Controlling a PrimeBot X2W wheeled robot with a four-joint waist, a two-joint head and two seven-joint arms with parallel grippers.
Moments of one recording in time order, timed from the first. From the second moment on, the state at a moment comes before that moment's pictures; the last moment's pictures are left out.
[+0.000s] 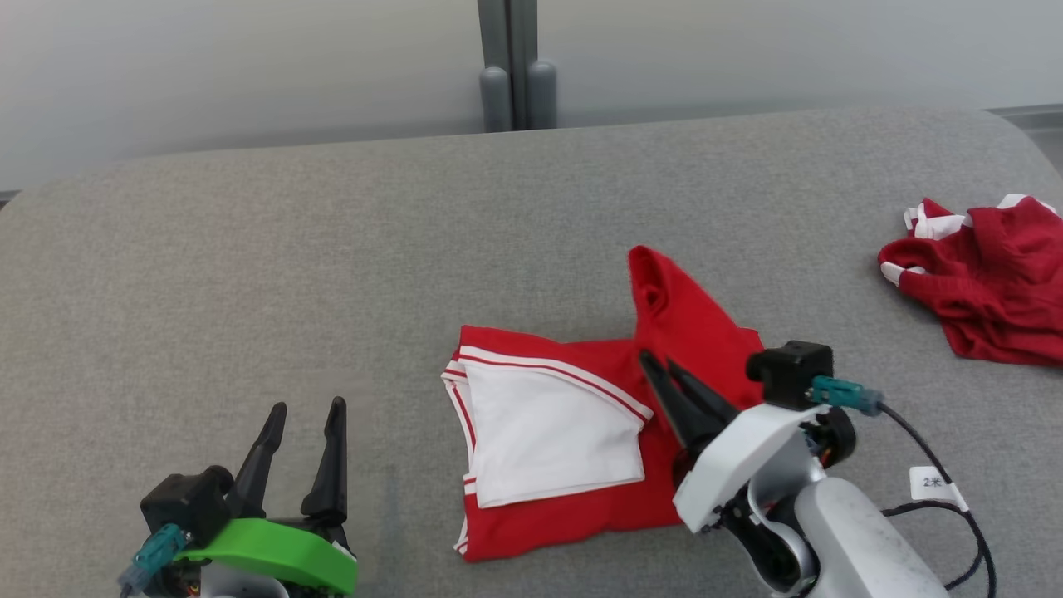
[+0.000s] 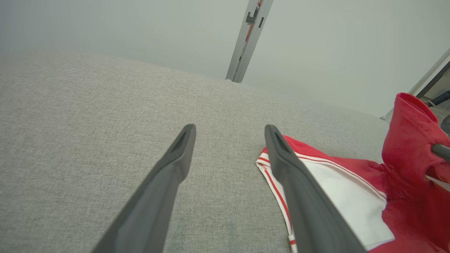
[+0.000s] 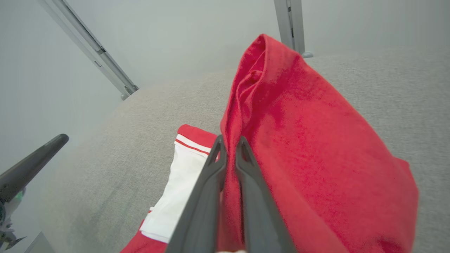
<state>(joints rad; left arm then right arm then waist) -0.07 0.27 -0.34 0.21 -0.66 -0.04 -0.26 -0.25 -0.05 0.31 0.22 0.48 0.13 0.07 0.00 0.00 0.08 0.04</state>
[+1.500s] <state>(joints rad) -0.11 0.12 -0.25 0.25 -0.48 -0.09 -0.26 -0.44 -0.05 0.22 0.56 0.30 0.13 -0.26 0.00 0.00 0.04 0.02</state>
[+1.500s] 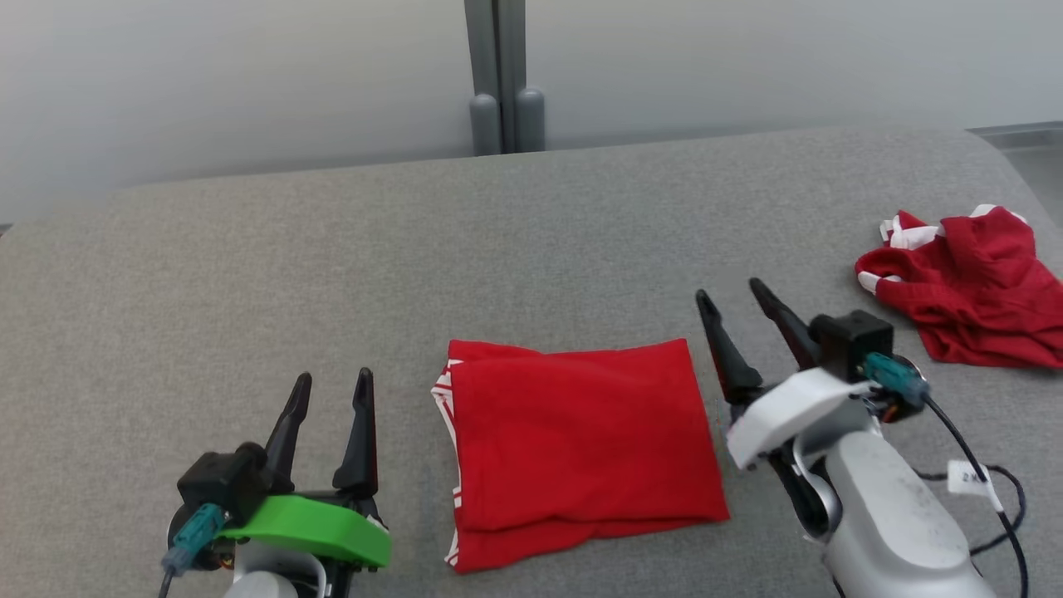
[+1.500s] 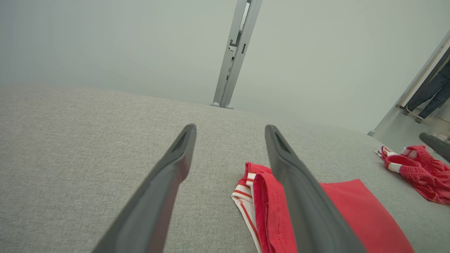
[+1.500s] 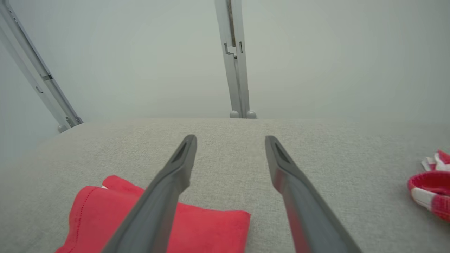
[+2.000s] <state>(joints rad) 0.03 0.07 -0.12 0.28 -0.42 -0.10 -0.26 -0.10 -0.05 0.03 0.33 0.23 0.13 -0.26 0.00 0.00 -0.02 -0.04</state>
